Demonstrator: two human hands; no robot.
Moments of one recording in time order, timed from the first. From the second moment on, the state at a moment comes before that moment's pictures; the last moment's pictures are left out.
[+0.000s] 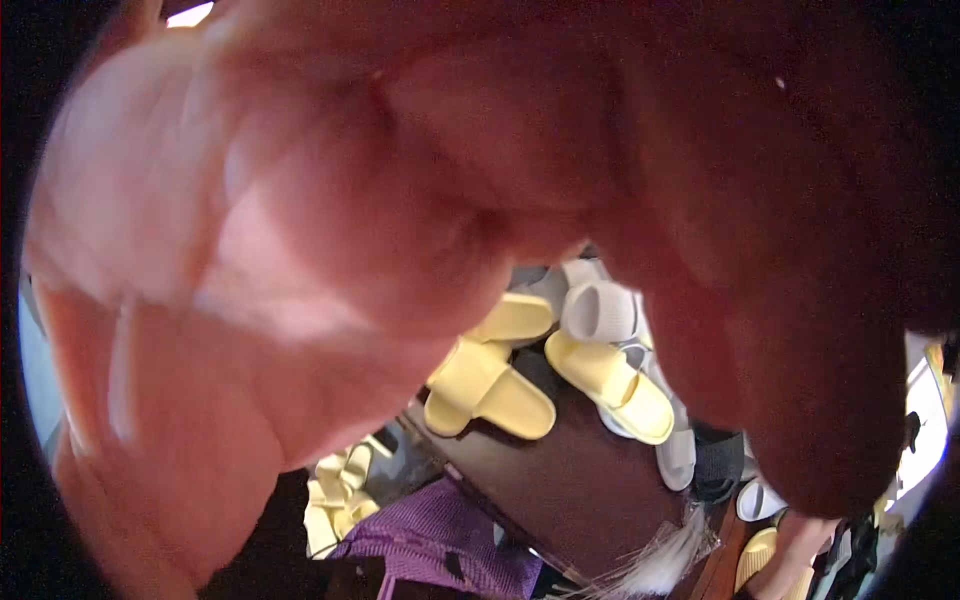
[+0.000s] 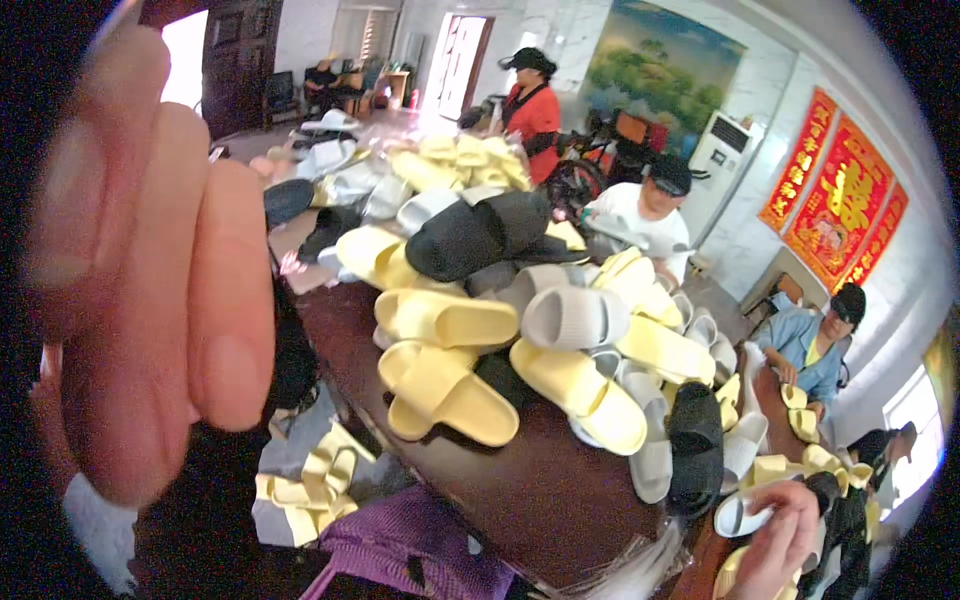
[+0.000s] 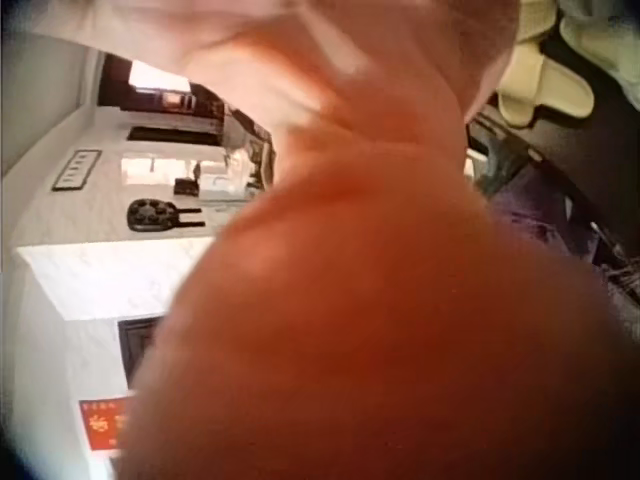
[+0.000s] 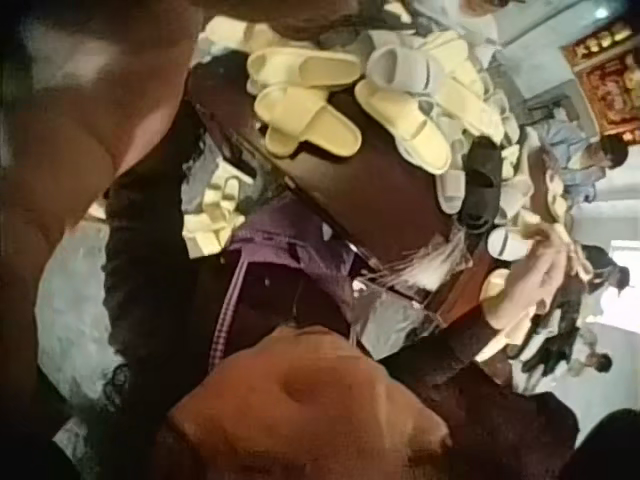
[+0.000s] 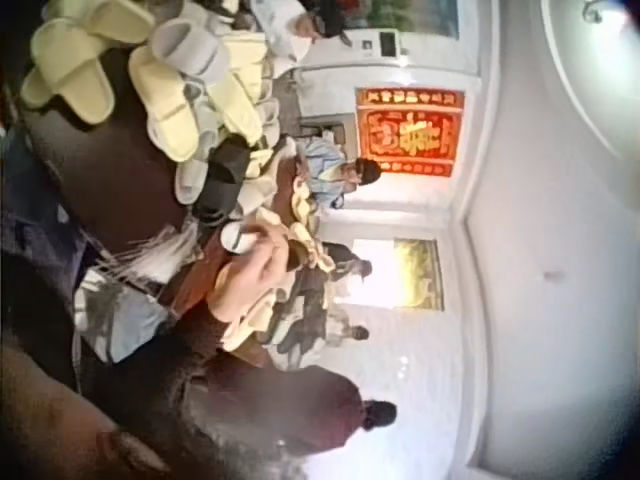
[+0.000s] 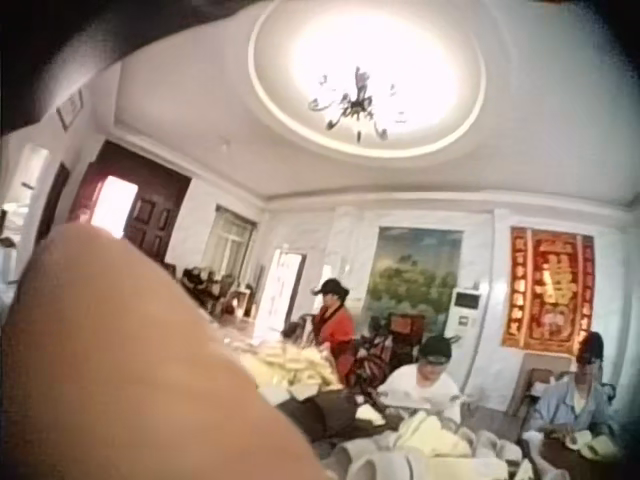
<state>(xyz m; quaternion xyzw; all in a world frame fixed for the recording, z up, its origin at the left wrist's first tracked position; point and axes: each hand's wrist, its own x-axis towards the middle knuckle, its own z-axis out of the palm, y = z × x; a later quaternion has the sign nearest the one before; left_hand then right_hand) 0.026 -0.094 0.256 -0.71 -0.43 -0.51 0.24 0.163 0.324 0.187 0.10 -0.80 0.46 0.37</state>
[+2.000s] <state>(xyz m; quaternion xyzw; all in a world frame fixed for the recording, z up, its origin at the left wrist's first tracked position) -0.064 -0.147 0.194 -0.23 -0.75 -0.59 0.17 0.031 0.168 0.224 0.25 -0.55 0.67 0.44</state>
